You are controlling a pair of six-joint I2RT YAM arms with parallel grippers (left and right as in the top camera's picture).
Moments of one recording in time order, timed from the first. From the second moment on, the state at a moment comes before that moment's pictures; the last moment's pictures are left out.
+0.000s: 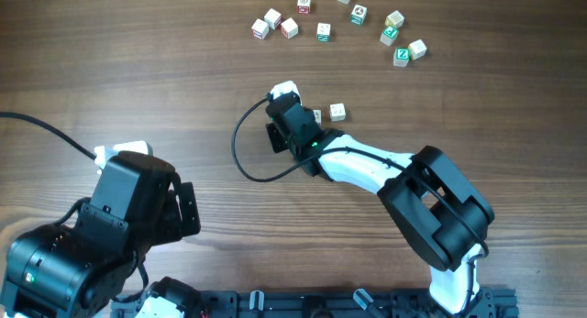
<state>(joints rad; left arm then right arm) -0.44 0.96 1.48 -1.68 -0.32 -0.55 0.74 2.03 1.16 0.04 0.22 0.30</state>
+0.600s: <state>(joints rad) -0.44 0.96 1.48 -1.68 -0.32 -0.55 0.73 2.03 1.16 0.11 0.34 0.44</state>
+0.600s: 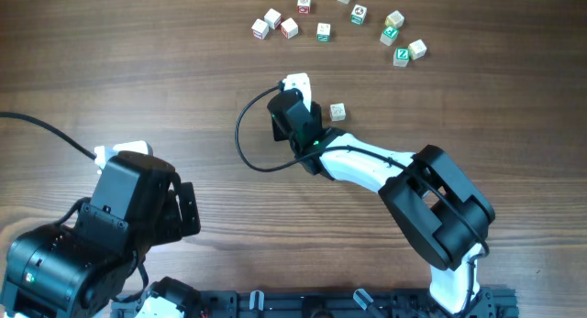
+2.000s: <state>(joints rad) -0.44 0.96 1.48 -1.68 -0.32 -0.55 0.56 1.99 1.46 -0.55 -0.03 0.32</state>
